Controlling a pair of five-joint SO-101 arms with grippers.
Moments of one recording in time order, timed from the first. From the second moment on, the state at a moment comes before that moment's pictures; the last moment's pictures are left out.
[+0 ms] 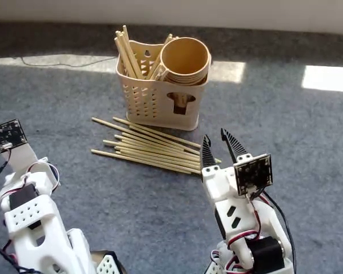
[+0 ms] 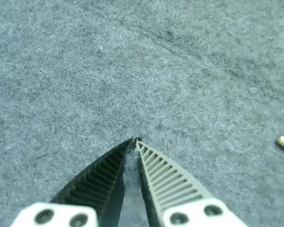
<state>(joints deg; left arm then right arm) -37.8 -51.7 73.5 38.5 0.7 -20.8 -104.6 74.7 47.2 6.9</state>
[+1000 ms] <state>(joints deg) -34.8 -51.7 67.9 39.8 0.7 6.9 -104.7 95.5 66.5 -15.2</state>
